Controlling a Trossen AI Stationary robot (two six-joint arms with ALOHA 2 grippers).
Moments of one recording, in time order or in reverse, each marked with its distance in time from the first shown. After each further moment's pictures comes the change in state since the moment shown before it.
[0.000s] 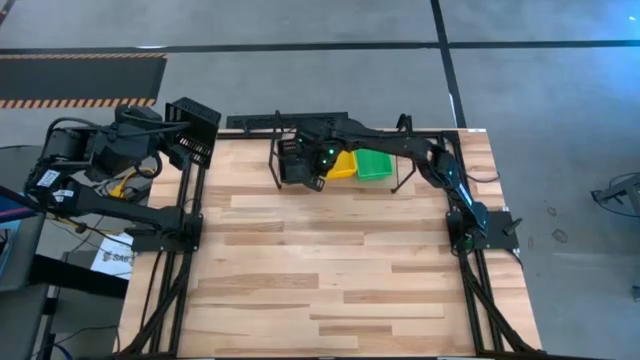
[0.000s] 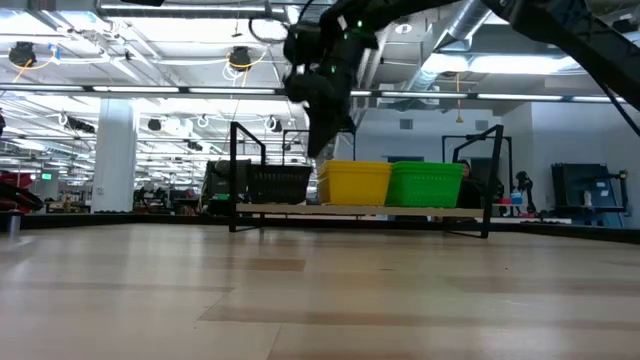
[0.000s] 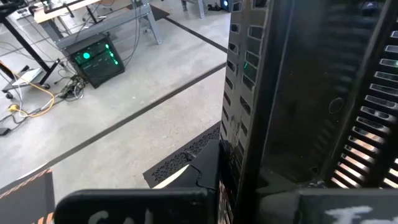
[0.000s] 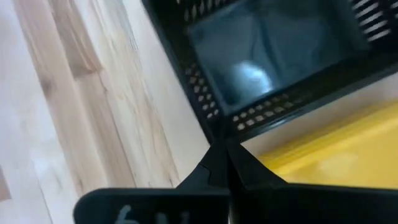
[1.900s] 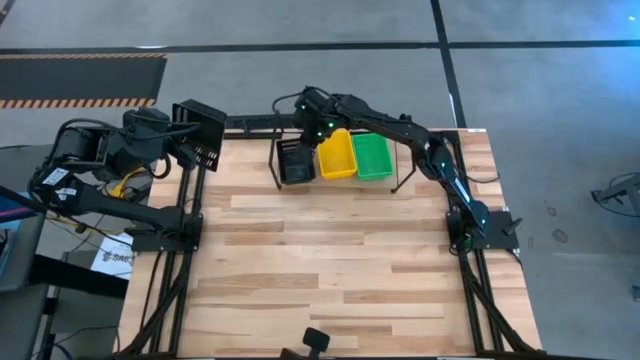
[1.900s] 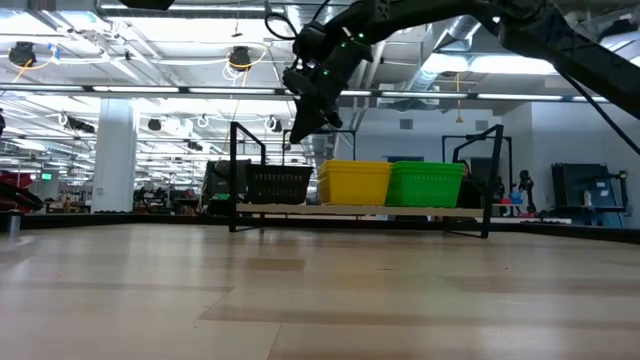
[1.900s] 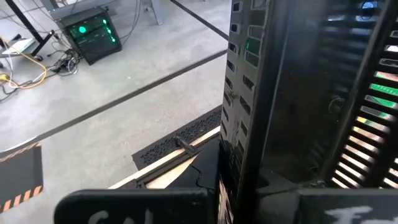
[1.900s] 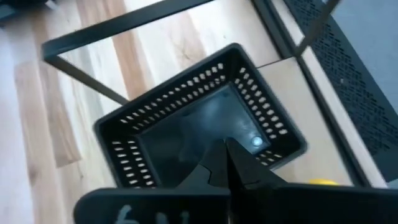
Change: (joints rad) left arm 0.000 0.046 0.000 -0.044 0.025 -0.157; right arm -0.124 0.076 0.192 0.141 -0.065 -0.038
